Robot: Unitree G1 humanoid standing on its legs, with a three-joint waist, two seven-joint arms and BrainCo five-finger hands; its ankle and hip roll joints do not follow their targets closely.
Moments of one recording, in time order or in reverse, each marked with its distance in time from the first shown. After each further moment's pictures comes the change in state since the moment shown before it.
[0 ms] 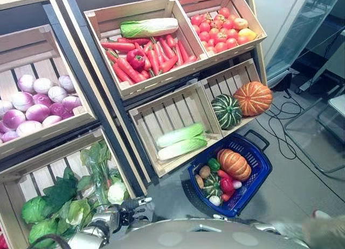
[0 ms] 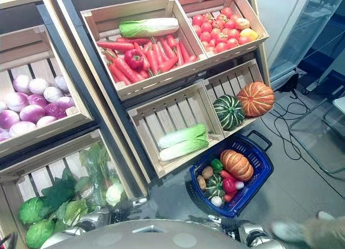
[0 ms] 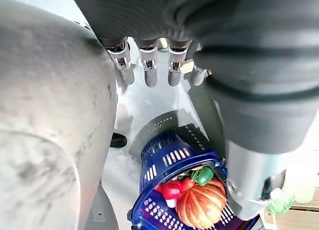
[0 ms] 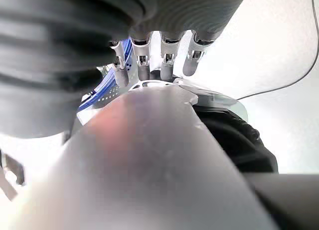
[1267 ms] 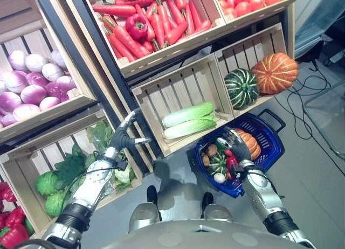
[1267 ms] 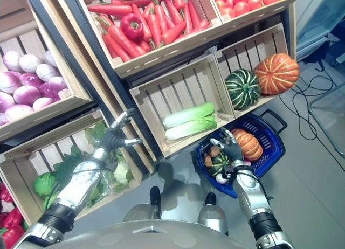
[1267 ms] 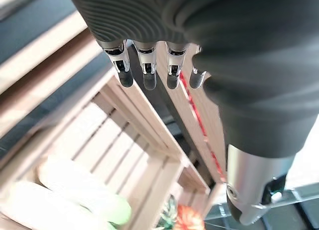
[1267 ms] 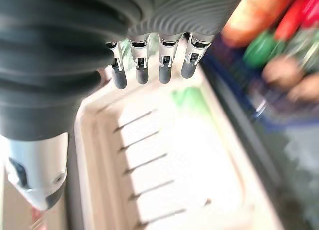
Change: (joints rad) left arm 0.037 0.272 -0.083 -0.870 0.279 -0.659 0.531; right arm 0.060 -0.135 -0.030 -0.843 0.203 -0.472 -0.406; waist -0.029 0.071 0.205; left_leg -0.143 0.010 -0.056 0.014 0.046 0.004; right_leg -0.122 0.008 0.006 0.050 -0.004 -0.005
